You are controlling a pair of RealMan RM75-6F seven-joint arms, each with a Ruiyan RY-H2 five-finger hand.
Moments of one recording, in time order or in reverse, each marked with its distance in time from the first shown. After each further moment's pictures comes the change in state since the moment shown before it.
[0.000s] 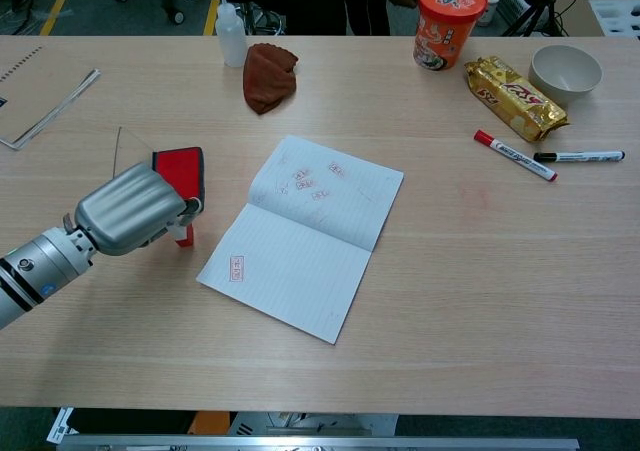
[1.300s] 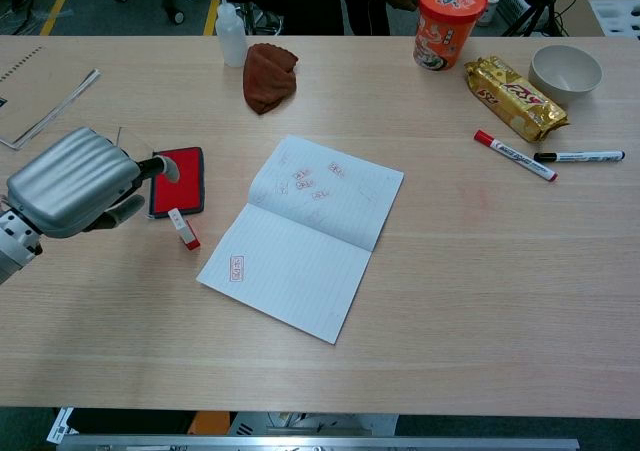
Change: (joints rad) left arm 0.061 0.202 -0.018 -0.304 -0.019 0.139 -0.024; right arm -0.004 0.022 0.002 0.003 0.019 -0.013 0.026
